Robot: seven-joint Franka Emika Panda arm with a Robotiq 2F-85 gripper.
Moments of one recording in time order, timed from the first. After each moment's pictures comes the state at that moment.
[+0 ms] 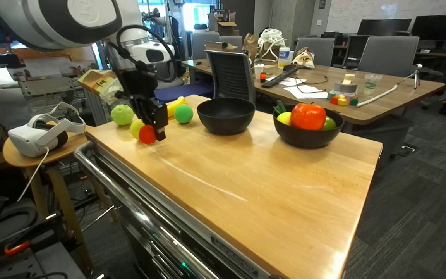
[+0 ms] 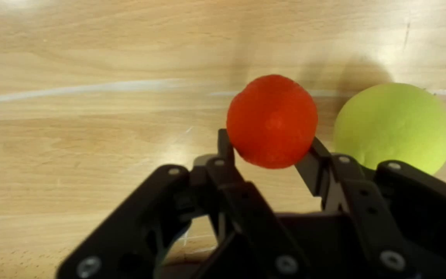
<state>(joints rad) 0.03 -0.14 0.06 -2.61 -0.12 2.58 0.25</state>
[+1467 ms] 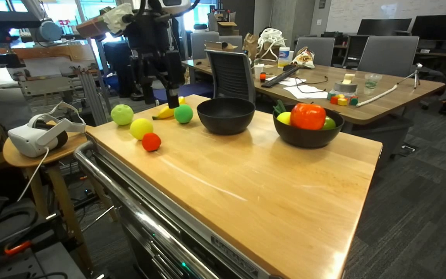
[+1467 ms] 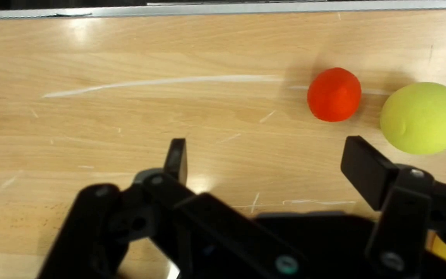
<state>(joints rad) -0.01 -0.23 0.01 -2.40 -0.18 2.12 0.14</state>
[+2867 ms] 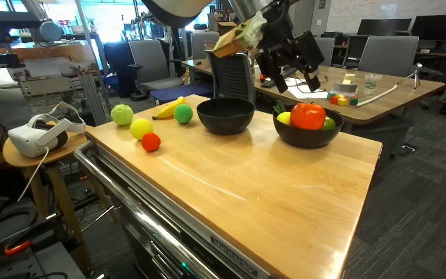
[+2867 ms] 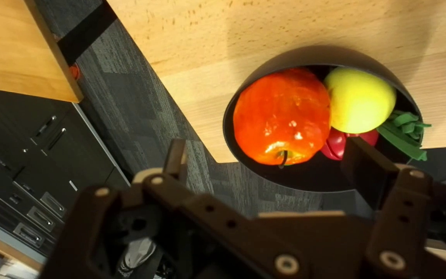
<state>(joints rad) -0.18 0.18 -0.12 -2.00 -0.60 2.51 0.55</state>
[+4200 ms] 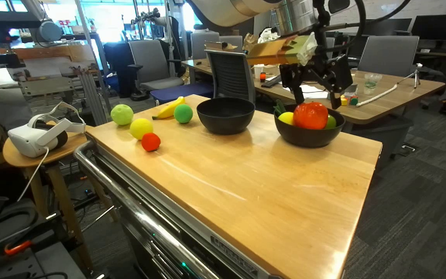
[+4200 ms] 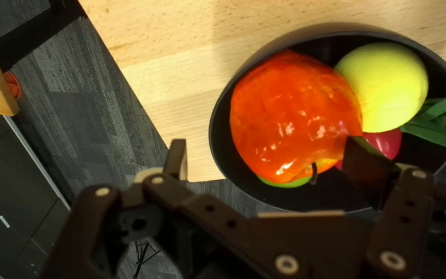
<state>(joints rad) -0.18 0.40 -0.19 -1.75 -0.21 2.47 0.13</state>
